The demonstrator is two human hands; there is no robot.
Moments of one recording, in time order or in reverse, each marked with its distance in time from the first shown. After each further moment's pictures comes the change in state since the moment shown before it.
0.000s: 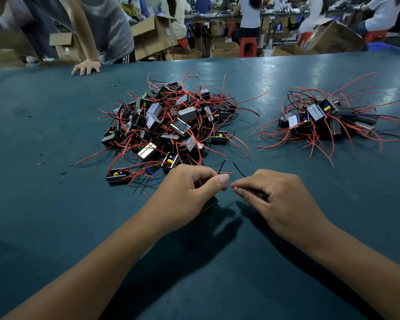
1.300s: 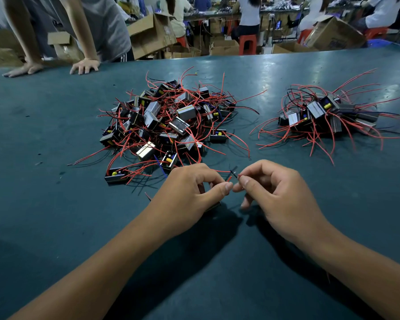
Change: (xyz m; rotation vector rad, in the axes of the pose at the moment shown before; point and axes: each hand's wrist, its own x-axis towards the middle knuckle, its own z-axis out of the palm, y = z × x) left_hand -0.001 -0.006 0.005 0.163 0.036 0.087; right_hand -0.001 -0.012 0.007 0.593 0.093 0.384
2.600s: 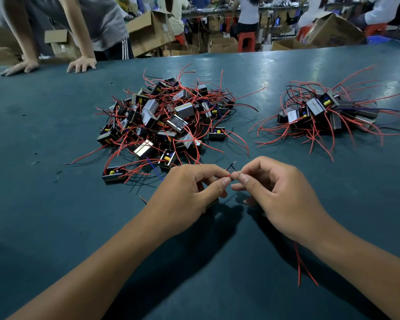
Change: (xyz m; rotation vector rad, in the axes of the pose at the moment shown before) left_hand 0.000 -0.001 0.001 -0.113 -0.049 0.019; right_hand 0.001 -0.001 -0.003 -0.063 -0.041 -0.020
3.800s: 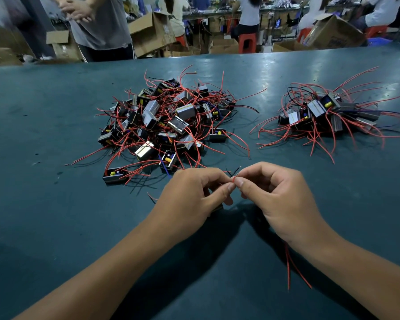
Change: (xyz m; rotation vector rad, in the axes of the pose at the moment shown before) left_hand 0.004 -0.005 0.010 -0.009 0.012 -0.009; right_hand 0.004 0.007 0.011 0.161 0.092 -0.013
